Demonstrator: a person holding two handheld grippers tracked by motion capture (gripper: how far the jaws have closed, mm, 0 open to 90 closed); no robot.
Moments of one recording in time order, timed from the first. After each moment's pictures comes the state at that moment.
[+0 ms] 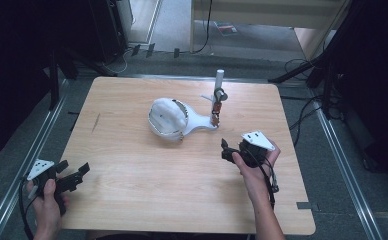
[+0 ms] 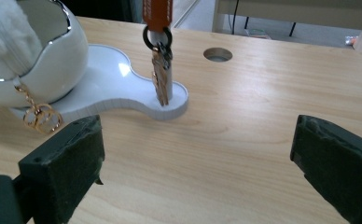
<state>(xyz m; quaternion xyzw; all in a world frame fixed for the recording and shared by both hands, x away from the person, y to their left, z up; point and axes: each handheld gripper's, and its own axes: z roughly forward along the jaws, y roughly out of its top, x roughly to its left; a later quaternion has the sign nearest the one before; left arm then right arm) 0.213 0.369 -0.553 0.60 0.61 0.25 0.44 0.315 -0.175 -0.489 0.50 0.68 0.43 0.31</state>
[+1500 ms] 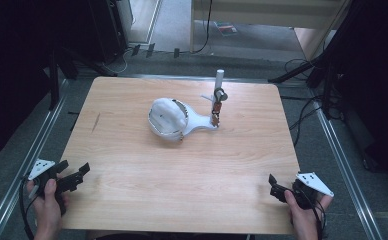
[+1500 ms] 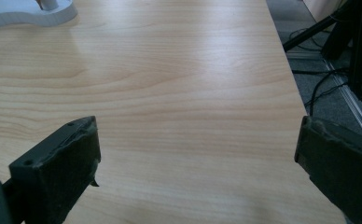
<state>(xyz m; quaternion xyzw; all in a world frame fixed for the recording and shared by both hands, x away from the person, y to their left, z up) 0.213 0.368 -0.553 0.61 0.62 0.26 0.43 0.231 -0.317 -0.540 0.58 0.65 0.39 0.31</state>
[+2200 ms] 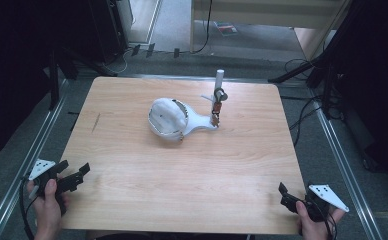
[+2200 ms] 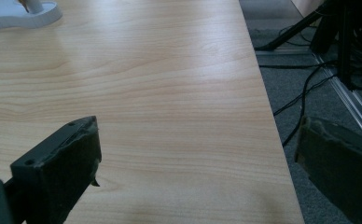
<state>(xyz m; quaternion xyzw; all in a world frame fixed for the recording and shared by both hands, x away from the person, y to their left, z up) 0.213 0.367 -0.553 0.61 0.61 0.26 0.43 0.205 -0.342 -0.547 0.59 0.62 0.41 0.31</state>
